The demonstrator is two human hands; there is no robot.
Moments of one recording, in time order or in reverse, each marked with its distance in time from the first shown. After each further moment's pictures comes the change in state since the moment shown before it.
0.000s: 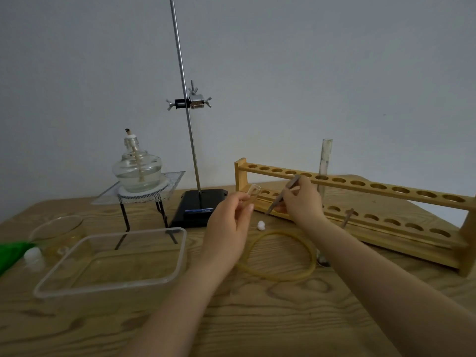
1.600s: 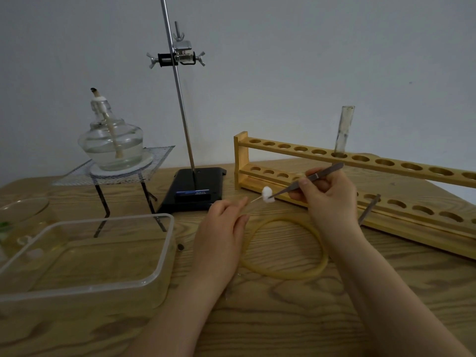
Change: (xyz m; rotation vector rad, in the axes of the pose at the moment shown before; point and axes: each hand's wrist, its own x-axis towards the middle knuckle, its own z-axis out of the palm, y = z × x) left_hand -0.012 -0.055 0.032 0.240 0.051 0.067; right_hand -0.027 0.010 -0.012 0.360 0.057 0.006
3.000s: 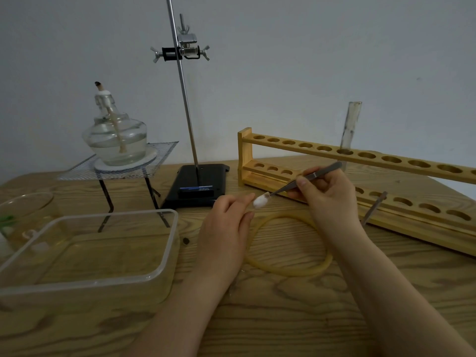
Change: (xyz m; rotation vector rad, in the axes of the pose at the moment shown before) left_hand -0.001 0.000 -0.001 0.013 0.044 0.064; right_hand -0.001 0.006 0.003 -0.035 -0.088 -0.020
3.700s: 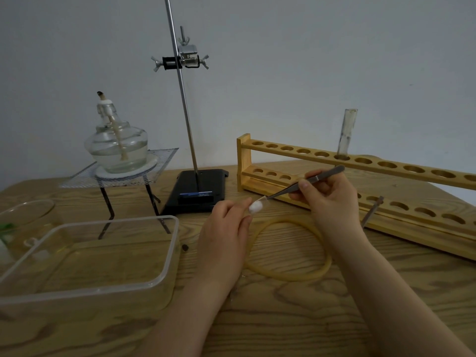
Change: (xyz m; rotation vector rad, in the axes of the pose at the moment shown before) left_hand 0.001 0.000 0.000 0.010 0.004 -0.033; right_hand -0.002 -0.005 -0.002 0.049 0.046 -0.006
